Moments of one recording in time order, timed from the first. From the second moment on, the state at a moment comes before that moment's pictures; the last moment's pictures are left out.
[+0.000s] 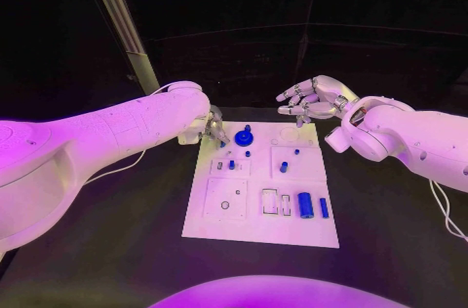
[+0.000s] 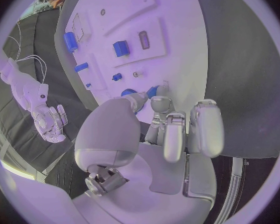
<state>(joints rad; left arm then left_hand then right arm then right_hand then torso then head) 1.33 -0.35 -0.13 0.85 -1.04 0.33 -0.46 1.21 -0.05 0.51 0.17 0.17 0.86 0.10 0.56 0.41 1.20 0.02 1.12 0.83 1.47 -0.06 1.57 1.31 0.06 1.46 0.05 1.34 1.31 1.28 -0.77 -0.04 1.36 -0.74 -0.21 0.24 1.40 0.00 -0.08 0.12 0.34 0.82 0.19 0.21 0.08 0.92 0.10 0.79 0.56 1.27 0.02 0.97 0.81 0.18 1.11 0.13 0.84 0.45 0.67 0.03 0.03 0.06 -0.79</state>
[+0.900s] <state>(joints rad) 1.34 -0.37 -0.13 0.86 -1.02 0.36 -0.45 1.18 -0.06 0.63 0.11 0.19 0.85 0.11 0.54 0.38 1.19 0.03 1.12 0.82 1.47 -0.05 1.57 1.31 0.06 1.46 0.05 1.33 1.31 1.28 -0.77 -0.04 1.35 -0.74 -0.21 0.24 1.40 0.00 -0.08 0.12 0.34 0.82 0.19 0.21 0.08 0.92 0.10 0.79 0.56 1.27 0.02 0.97 0.81 0.18 1.11 0.13 0.84 0.45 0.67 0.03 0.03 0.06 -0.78</state>
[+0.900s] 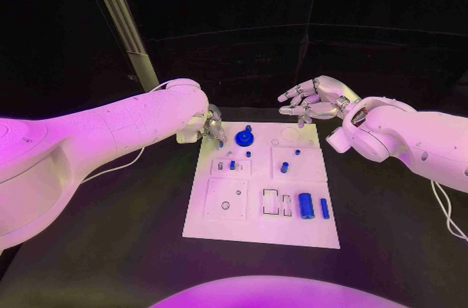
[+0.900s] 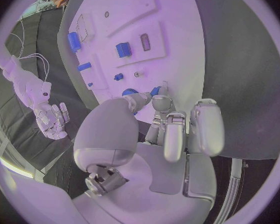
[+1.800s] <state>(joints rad) 1.34 -0.37 -0.13 0.85 -1.02 0.37 -0.45 1.14 -0.08 0.71 0.05 0.24 0.86 0.11 0.54 0.36 1.19 0.03 1.13 0.83 1.47 -0.05 1.57 1.31 0.06 1.45 0.06 1.33 1.31 1.28 -0.77 -0.04 1.35 -0.74 -0.21 0.24 1.40 0.00 -0.08 0.12 0.34 0.81 0.19 0.21 0.08 0.92 0.10 0.79 0.56 1.27 0.02 0.97 0.81 0.18 1.11 0.13 0.84 0.45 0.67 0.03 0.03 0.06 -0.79</state>
